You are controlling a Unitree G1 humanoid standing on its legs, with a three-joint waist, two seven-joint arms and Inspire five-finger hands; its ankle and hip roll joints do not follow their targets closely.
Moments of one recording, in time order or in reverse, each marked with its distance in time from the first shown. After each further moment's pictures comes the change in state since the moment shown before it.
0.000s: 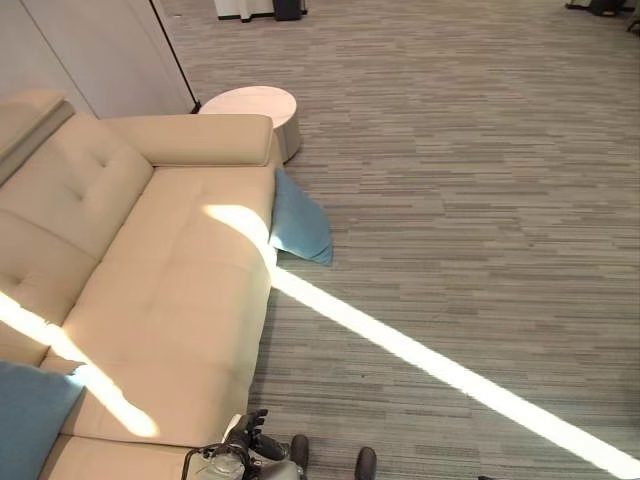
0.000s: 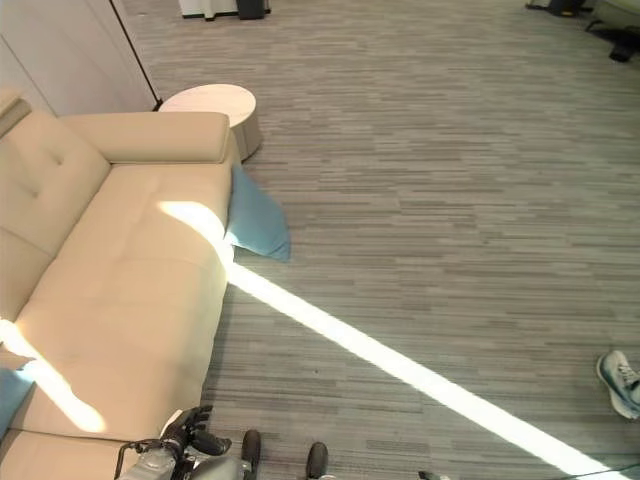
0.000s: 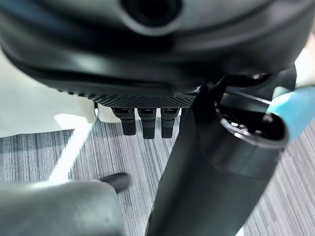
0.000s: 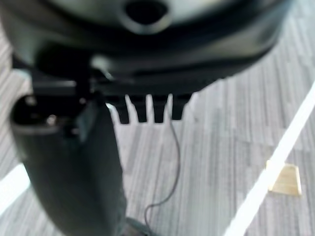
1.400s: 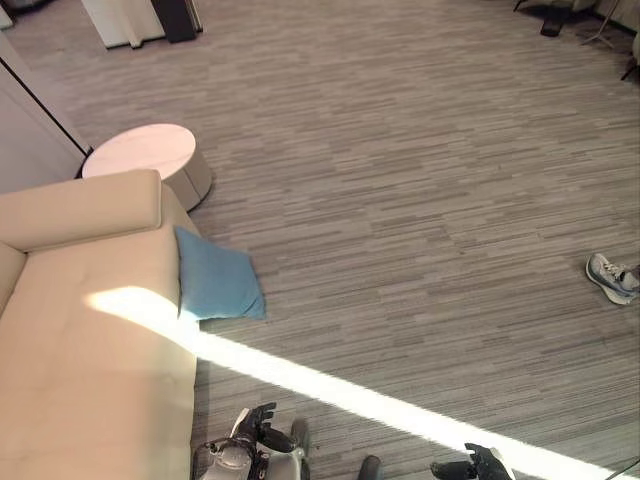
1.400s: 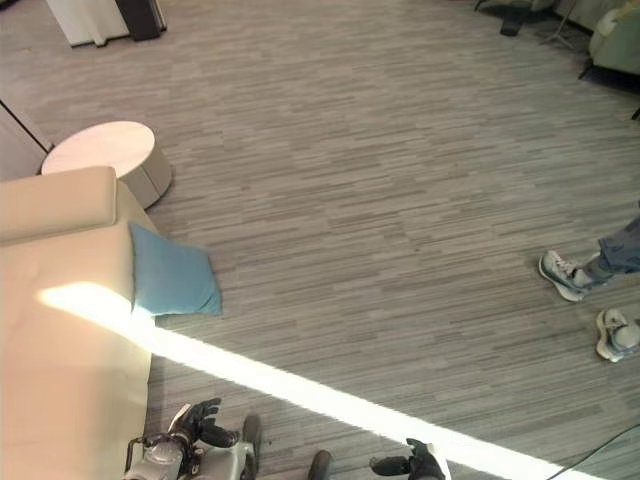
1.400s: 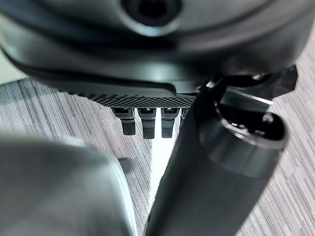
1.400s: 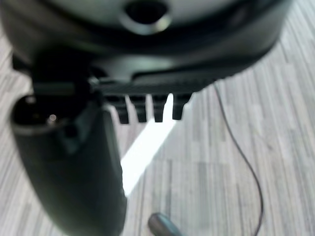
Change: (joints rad) left arm -0.017 -0.026 0.021 -0.025 -0.008 0.001 -0.018; right arm -0.050 -0.004 0.069 -0.035 -0.045 -0.018 0.005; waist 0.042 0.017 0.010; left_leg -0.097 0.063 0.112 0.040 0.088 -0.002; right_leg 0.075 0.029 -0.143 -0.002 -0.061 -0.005
